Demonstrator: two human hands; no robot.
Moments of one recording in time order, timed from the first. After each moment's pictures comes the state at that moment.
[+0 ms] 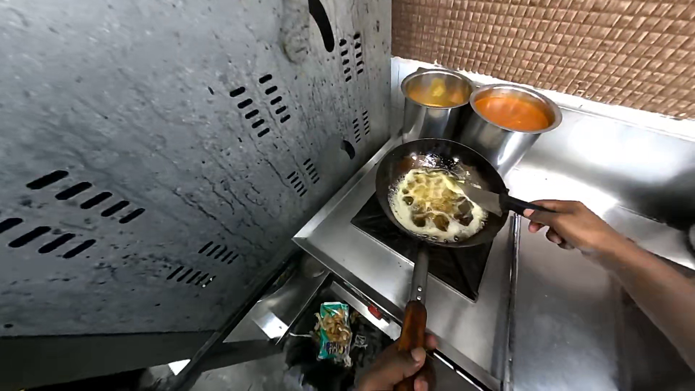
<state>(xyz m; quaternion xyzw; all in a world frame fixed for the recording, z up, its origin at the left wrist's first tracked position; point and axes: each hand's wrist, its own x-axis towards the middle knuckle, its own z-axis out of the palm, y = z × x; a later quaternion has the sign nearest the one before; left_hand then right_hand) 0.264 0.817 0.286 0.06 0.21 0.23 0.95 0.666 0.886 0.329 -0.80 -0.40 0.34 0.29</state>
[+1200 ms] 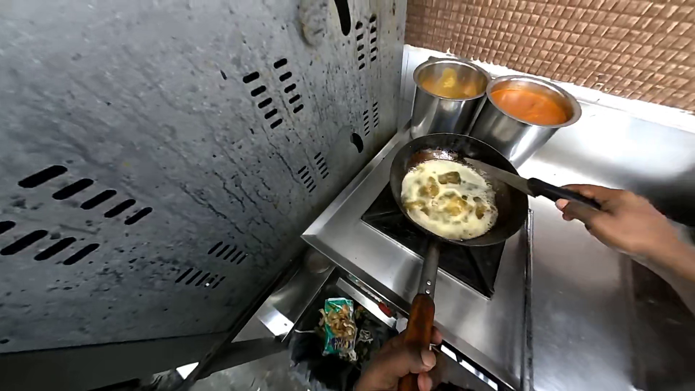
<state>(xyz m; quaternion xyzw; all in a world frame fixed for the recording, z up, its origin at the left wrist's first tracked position) 0.236 0.849 0.280 0.02 0.15 0.19 0.97 0.650 0.879 0.353 -0.82 -0.52 0.11 0.18</state>
